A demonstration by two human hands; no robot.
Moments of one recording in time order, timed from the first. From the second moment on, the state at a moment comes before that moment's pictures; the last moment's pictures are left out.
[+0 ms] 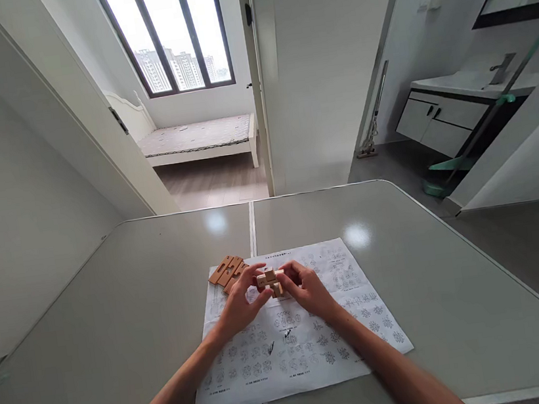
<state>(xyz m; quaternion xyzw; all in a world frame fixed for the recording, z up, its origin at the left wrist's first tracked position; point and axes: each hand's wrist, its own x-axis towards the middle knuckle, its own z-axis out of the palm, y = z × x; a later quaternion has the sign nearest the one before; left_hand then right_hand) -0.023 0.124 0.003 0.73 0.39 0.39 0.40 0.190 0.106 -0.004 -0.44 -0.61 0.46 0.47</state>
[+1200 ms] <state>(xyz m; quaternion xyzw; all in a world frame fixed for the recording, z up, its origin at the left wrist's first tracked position) -0.024 0.117 0.006 0.78 0.37 0.36 0.35 0.191 0.106 0.005 -0.33 -0.56 0.64 0.41</state>
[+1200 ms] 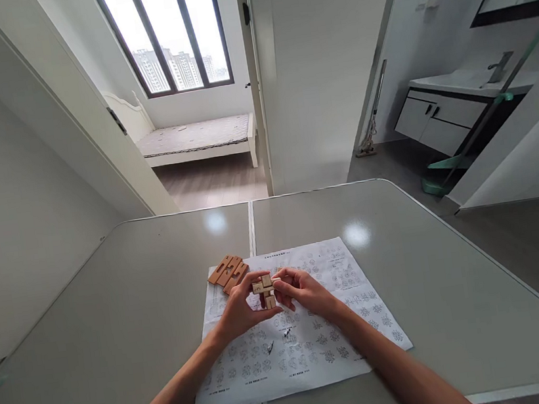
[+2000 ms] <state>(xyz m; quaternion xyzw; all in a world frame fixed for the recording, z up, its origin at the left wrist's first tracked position) -0.022 0.118 0.015 0.79 0.44 0.31 0.31 0.192 0.104 -0.006 -0.36 -0.58 0.56 0.47</state>
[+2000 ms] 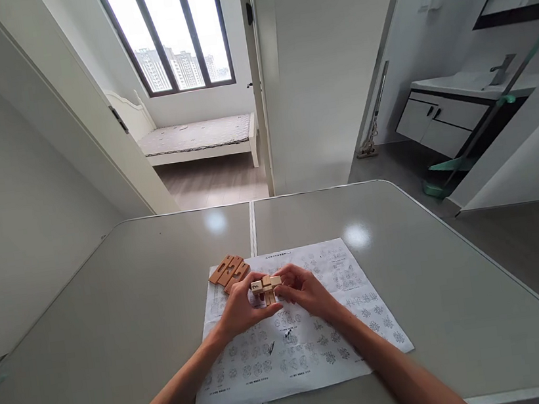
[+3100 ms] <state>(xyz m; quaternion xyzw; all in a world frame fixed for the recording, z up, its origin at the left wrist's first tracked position) -0.021 0.129 -0.013 0.83 0.45 0.27 0.17 0.203 0.119 -0.024 -0.61 -0.66 0.23 0.38</state>
